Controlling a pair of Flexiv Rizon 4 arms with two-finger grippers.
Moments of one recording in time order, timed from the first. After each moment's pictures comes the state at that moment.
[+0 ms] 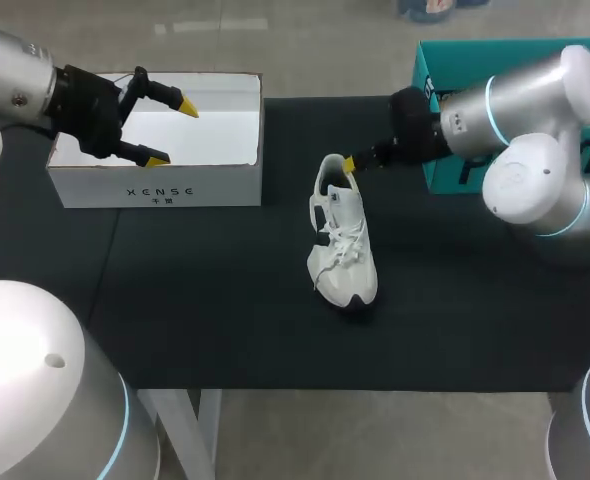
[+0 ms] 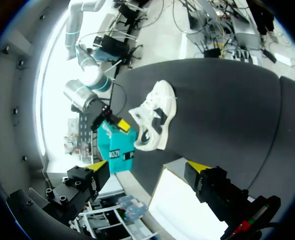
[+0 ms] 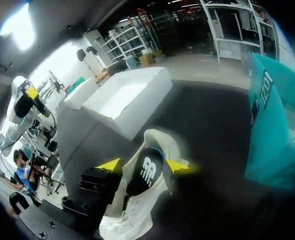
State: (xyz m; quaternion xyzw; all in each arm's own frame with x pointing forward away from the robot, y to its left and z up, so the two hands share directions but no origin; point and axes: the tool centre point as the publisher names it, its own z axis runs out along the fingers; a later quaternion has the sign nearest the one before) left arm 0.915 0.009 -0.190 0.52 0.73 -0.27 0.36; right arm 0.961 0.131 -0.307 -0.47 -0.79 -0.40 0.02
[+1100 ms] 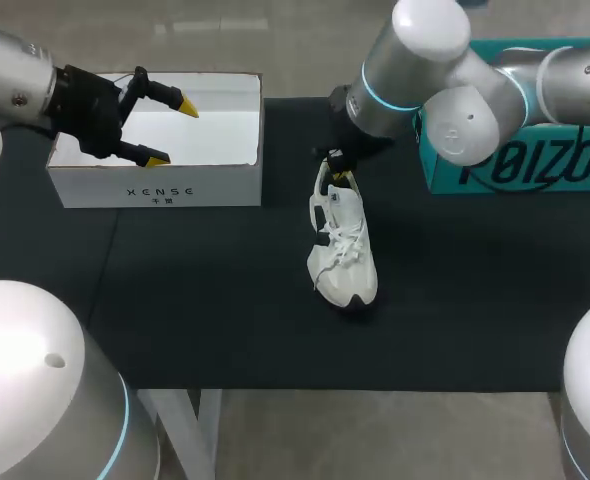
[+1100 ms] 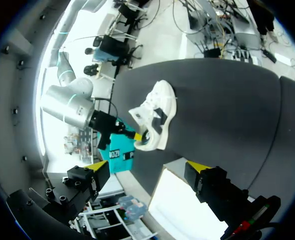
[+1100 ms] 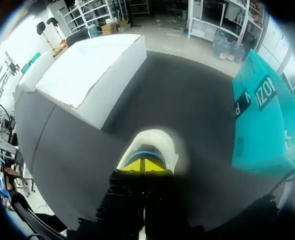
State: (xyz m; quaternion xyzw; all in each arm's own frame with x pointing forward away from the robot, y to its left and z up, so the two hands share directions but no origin) left arm 0.915 0.009 -0.190 0.52 0.73 -0.27 0.36; right arm 0.982 0.164 -0.347 -0.56 -0.81 -0.19 -0.07
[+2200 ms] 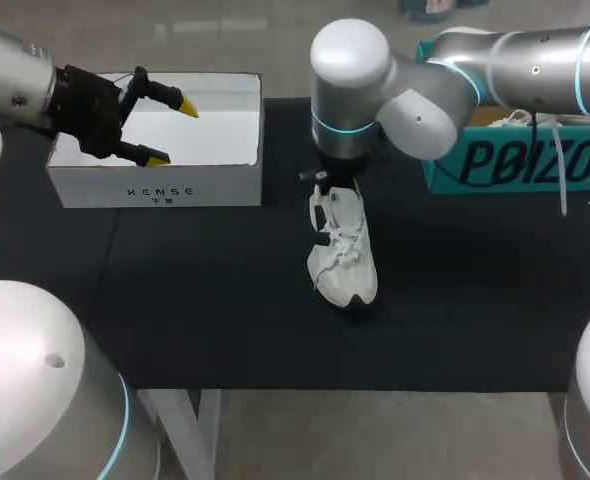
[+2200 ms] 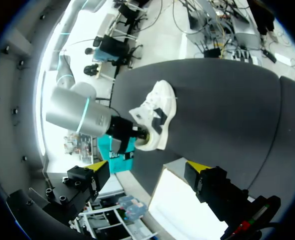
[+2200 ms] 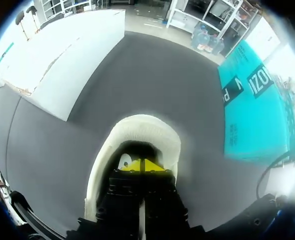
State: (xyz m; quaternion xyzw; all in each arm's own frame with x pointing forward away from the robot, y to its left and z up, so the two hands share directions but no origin) left arm 0.915 0.009 -0.190 0.52 0.73 -0.27 0.36; right arm 0.982 0.151 -0.392 -0.59 -0.79 -0.08 -0.13
